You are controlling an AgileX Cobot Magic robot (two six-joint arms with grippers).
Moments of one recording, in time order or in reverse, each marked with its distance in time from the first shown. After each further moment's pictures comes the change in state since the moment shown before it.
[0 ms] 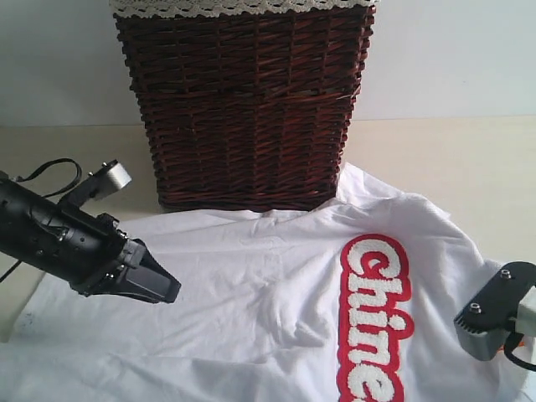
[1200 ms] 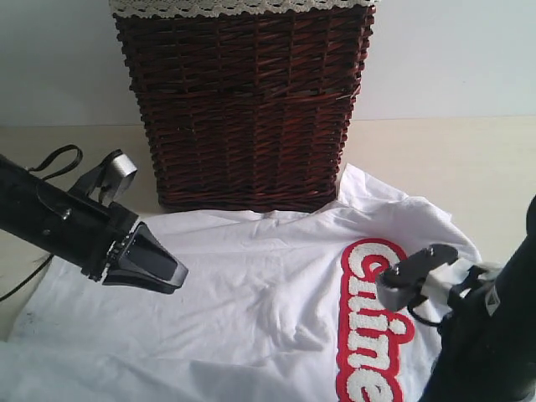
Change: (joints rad) left arm 0.069 0.172 -0.147 -0.024 0.283 -0.006; right arm 0.000 0.271 0.002 0.174 -0.414 -0.024
